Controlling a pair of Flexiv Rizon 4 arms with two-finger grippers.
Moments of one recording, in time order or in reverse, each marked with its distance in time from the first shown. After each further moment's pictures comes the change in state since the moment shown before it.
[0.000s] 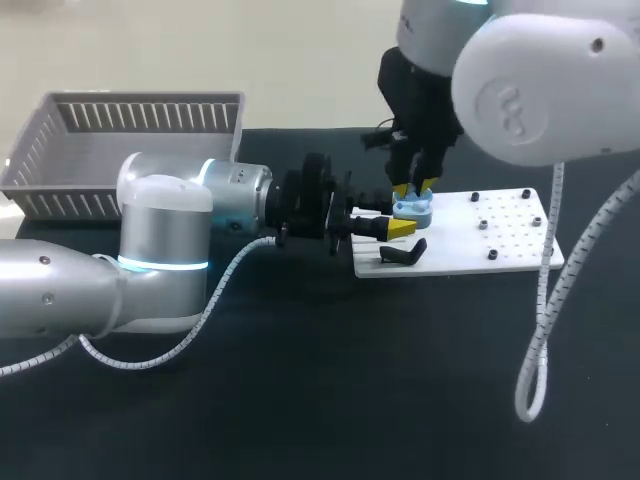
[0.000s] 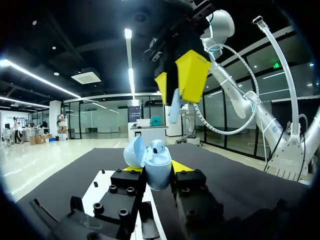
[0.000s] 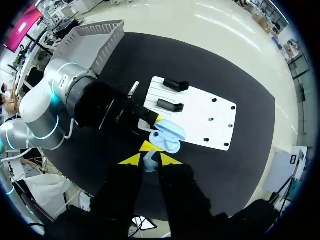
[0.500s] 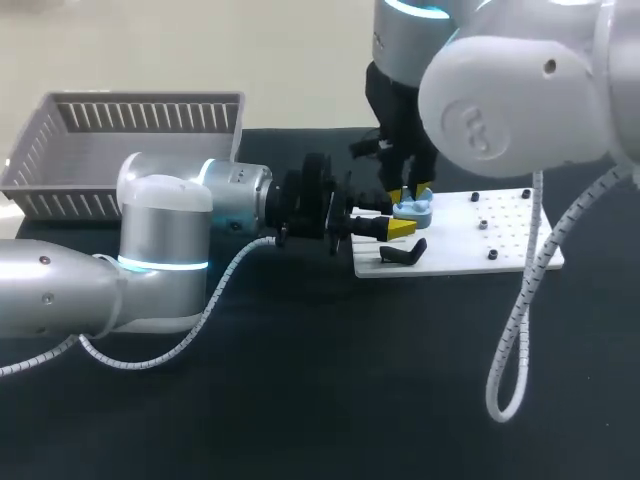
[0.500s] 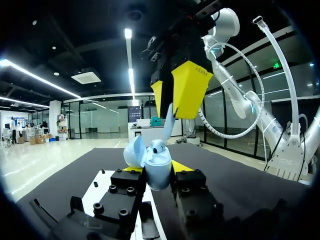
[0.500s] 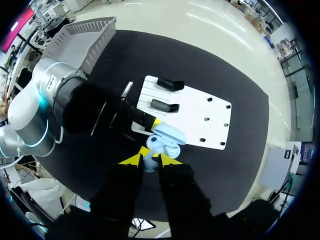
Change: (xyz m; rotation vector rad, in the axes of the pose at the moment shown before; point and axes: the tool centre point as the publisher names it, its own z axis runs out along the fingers) left arm 0.000 0.000 0.000 0.000 0.000 0.000; right arm -0.005 -0.001 0.013 0.080 0.014 0.027
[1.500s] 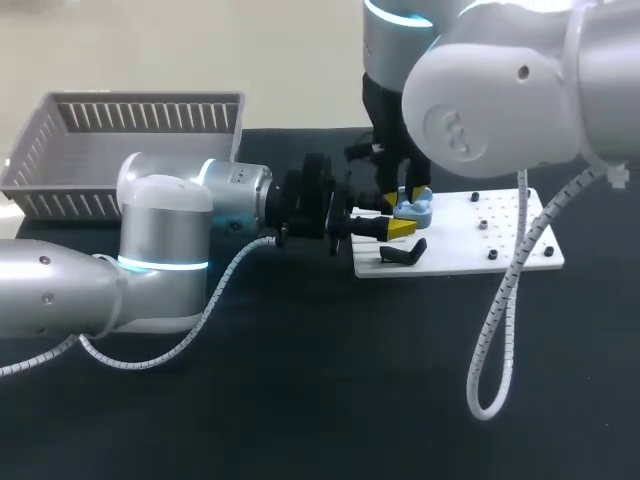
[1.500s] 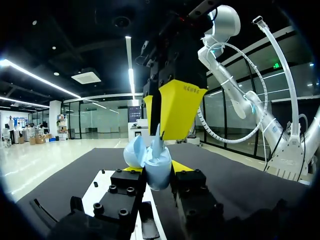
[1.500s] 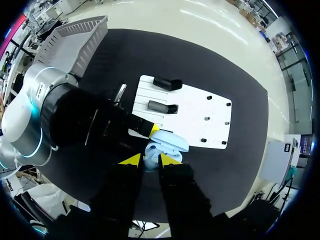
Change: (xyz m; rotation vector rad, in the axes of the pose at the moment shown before) left arm 0.000 0.000 0.000 0.000 0.000 0.000; right arm -0.008 -0.001 0.016 0.024 0.018 0.044
